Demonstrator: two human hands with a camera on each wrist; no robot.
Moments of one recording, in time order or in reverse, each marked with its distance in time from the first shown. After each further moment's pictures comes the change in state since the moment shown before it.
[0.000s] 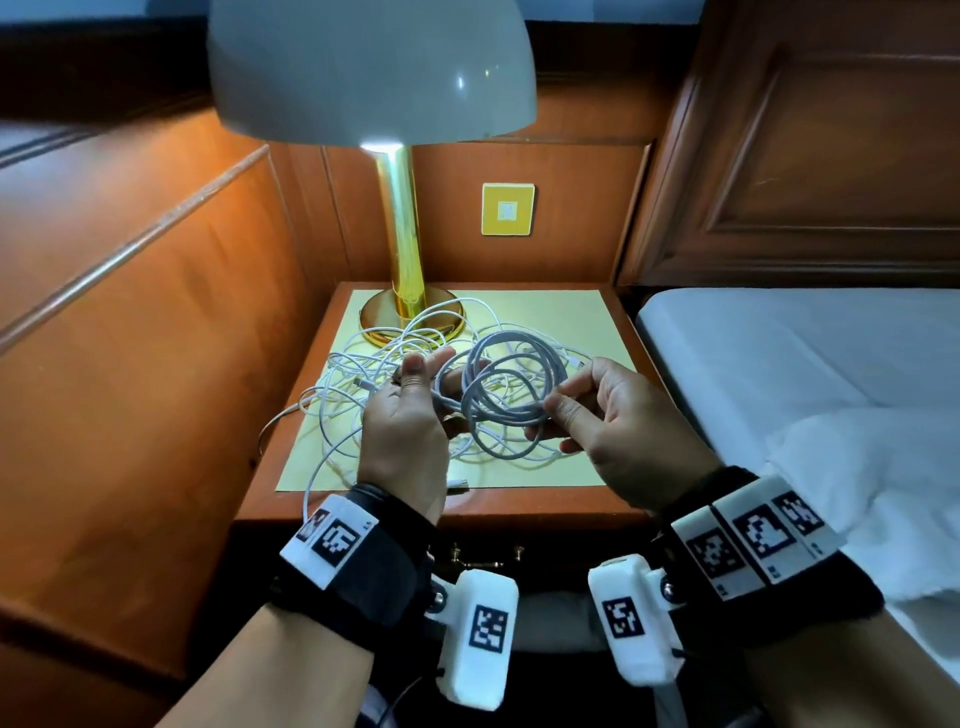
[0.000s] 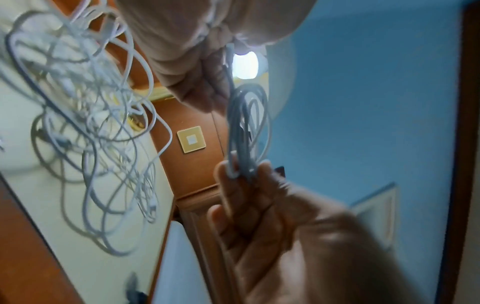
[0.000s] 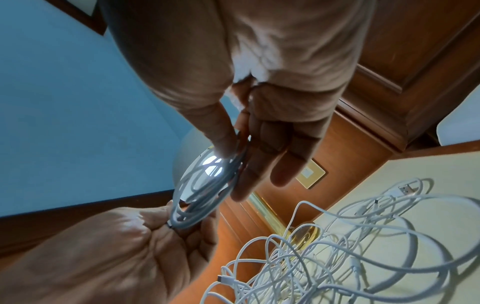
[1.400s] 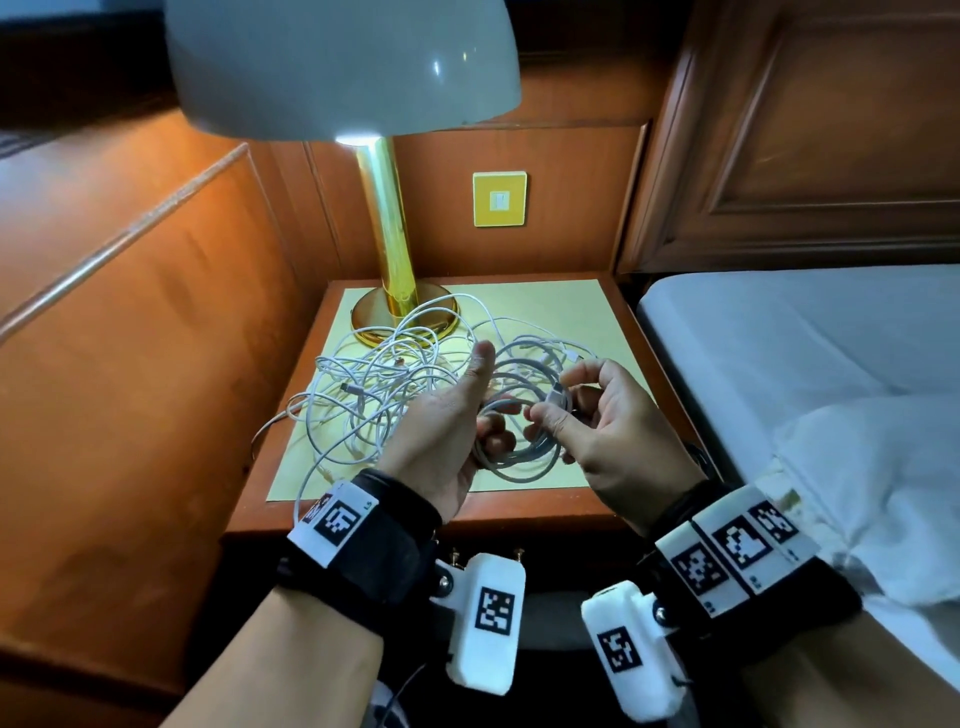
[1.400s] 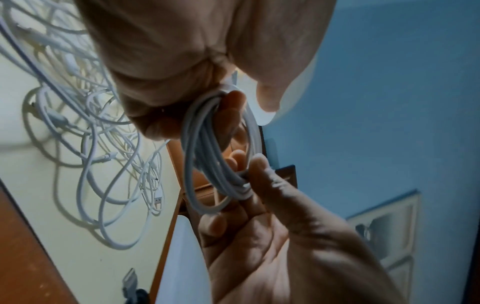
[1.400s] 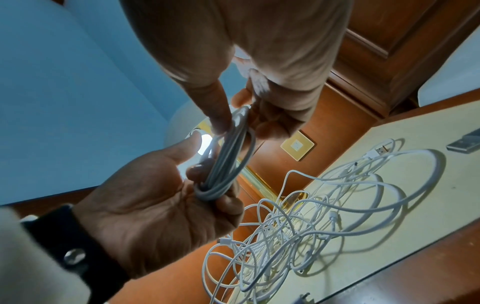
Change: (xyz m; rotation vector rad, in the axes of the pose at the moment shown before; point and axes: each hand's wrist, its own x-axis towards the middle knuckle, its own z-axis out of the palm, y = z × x) left_hand 0.008 -0.006 0.025 0.074 -0.244 -0.336; right_hand 0.016 0.038 0.006 0.174 0.108 -0.004
